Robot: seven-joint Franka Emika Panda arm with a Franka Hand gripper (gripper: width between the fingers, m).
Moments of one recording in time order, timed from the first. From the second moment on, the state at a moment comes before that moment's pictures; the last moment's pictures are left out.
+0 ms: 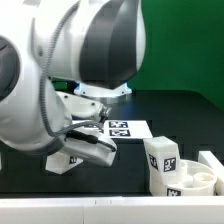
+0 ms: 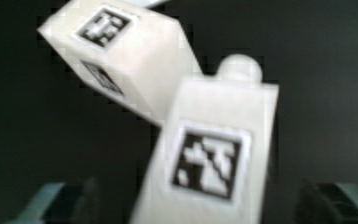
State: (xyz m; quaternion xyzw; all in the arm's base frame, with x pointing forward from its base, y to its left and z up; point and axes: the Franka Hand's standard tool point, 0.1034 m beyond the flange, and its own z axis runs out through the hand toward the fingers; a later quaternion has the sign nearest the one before) arm 0.504 -0.106 0.033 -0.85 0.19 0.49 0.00
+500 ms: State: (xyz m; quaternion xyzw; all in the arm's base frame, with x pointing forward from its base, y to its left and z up) arm 0.498 -0.111 0.030 -0.83 0.21 0.52 0.00
